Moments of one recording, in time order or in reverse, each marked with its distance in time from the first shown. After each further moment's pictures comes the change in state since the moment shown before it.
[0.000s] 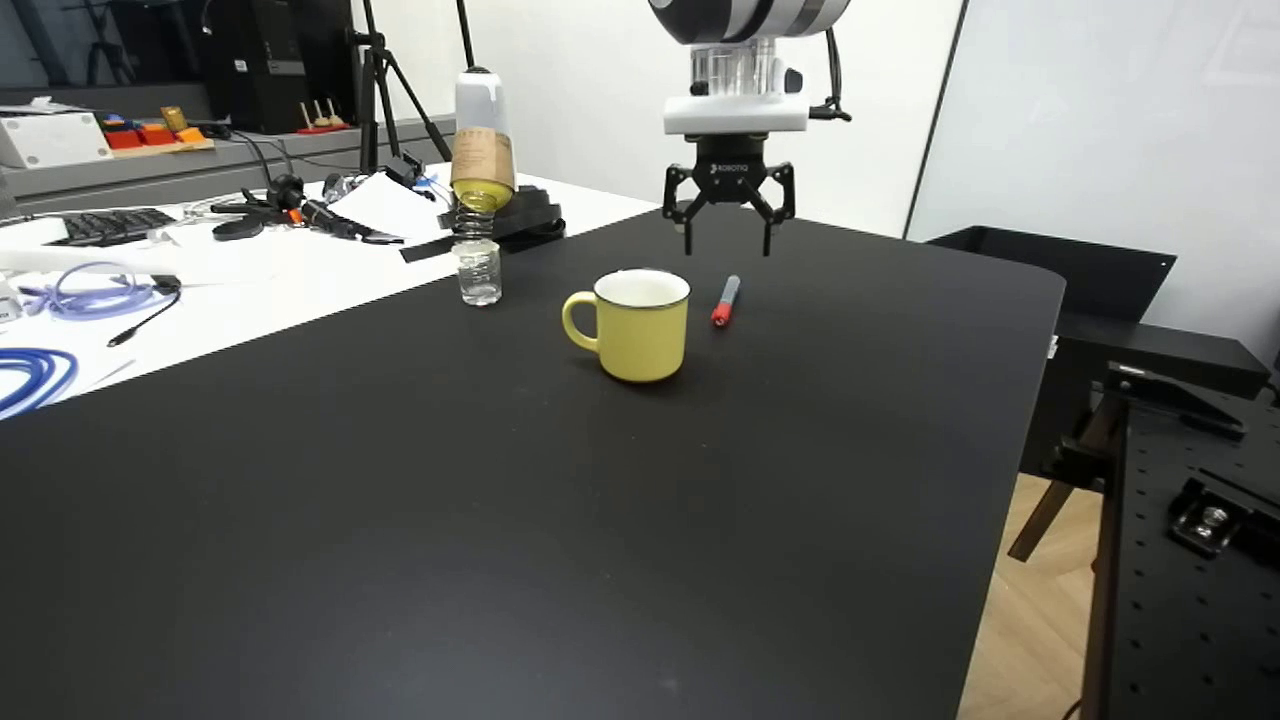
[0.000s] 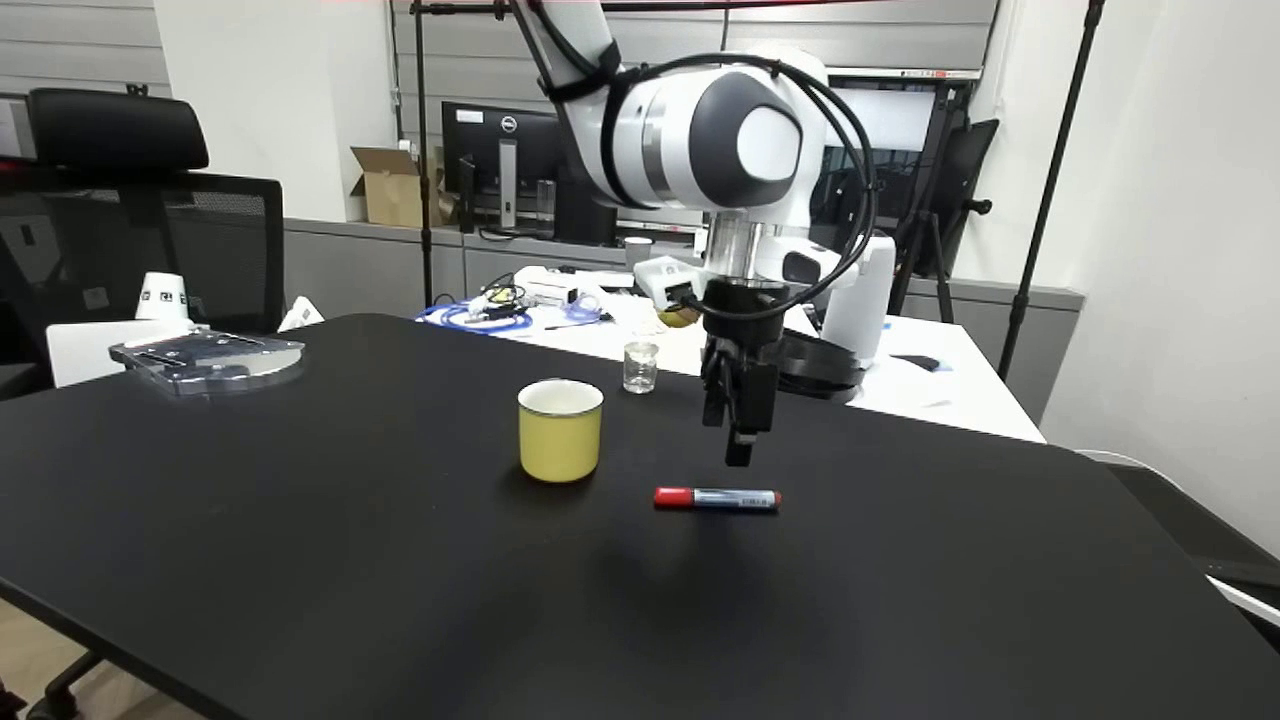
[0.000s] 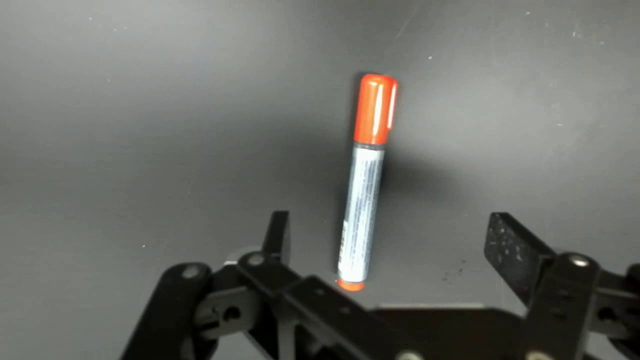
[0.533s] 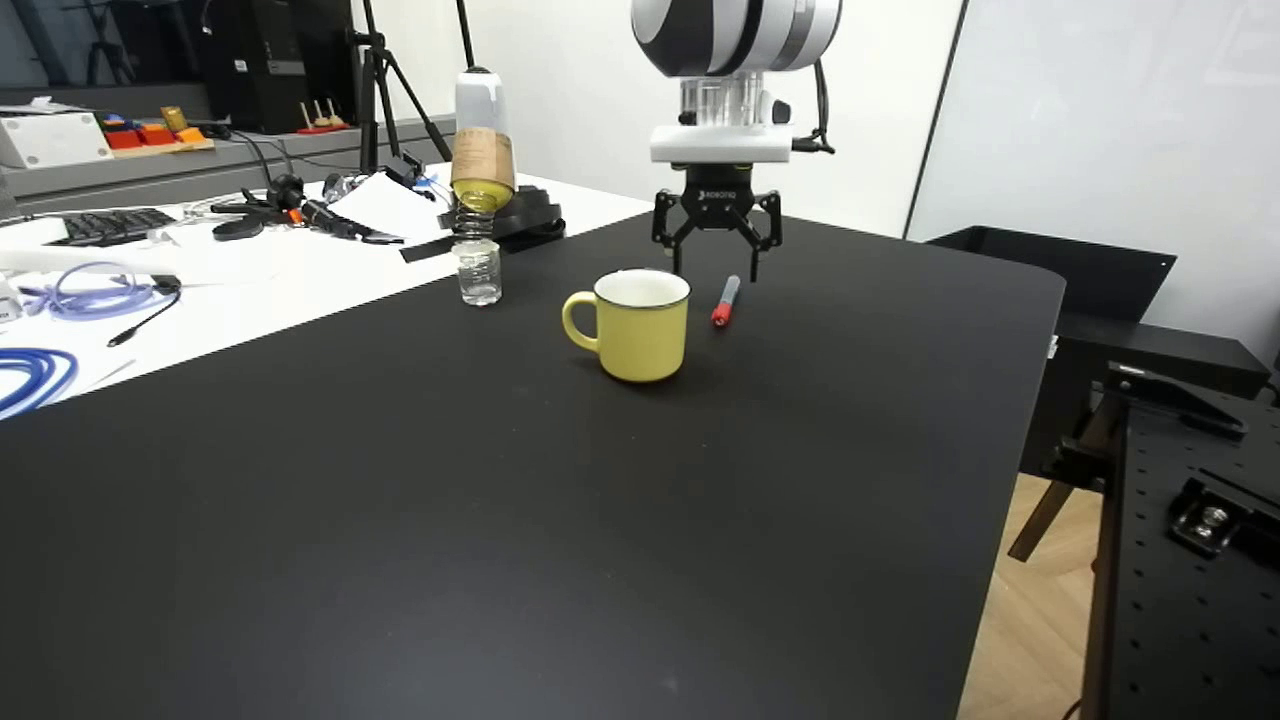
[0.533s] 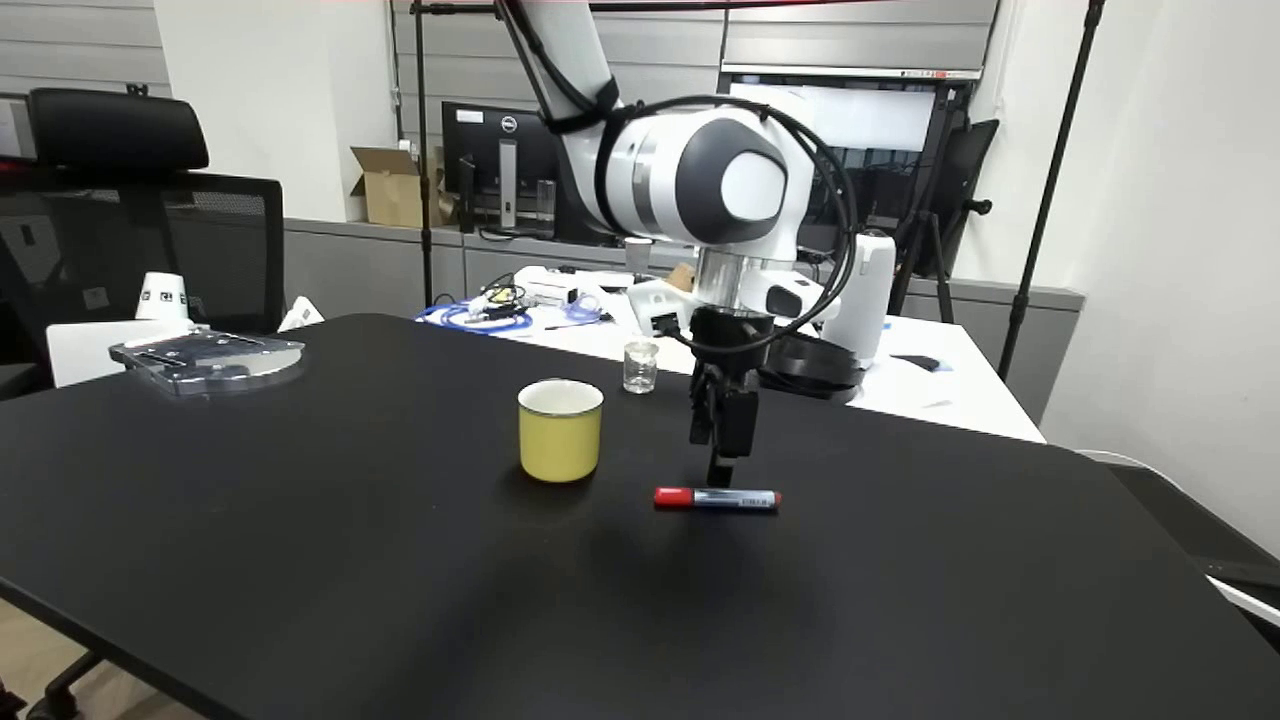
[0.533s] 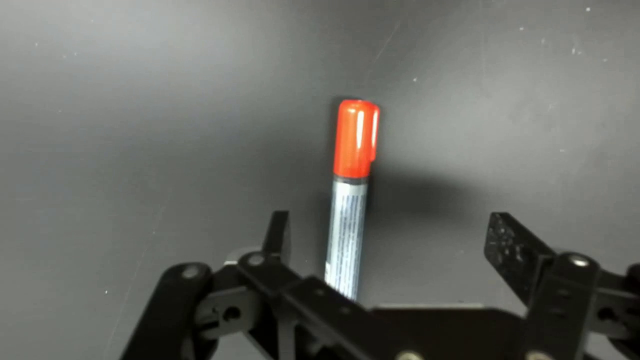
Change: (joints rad) arm 0.000 0.060 0.018 0.022 0.051 0.022 0.000
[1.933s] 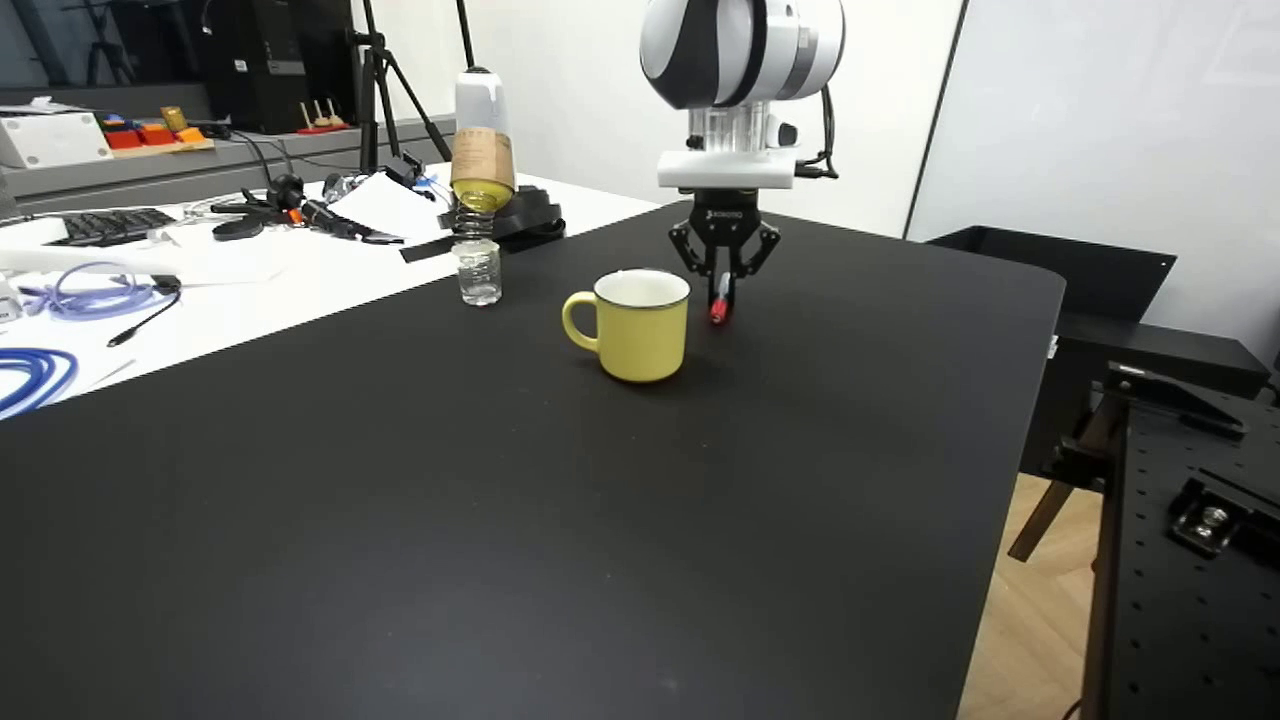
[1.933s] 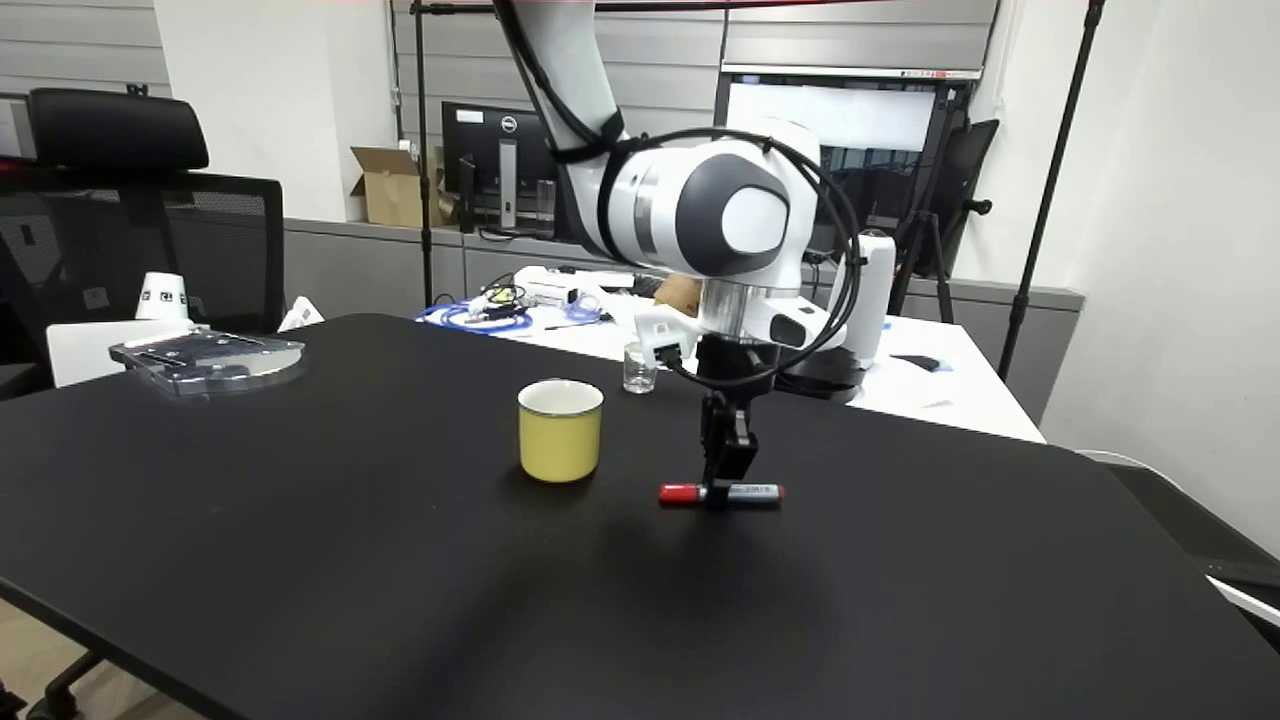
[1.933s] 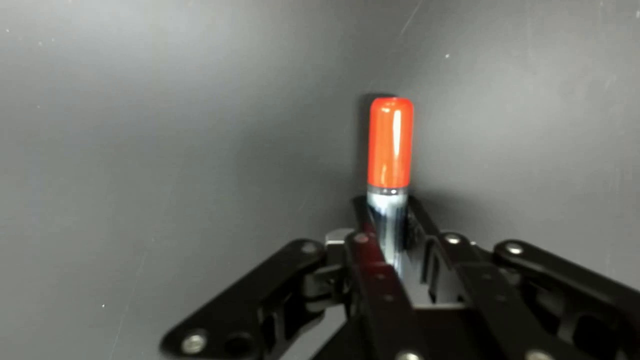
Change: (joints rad) arm 0.002 0.044 -0.016 -0.002 0.017 0.054 0.008
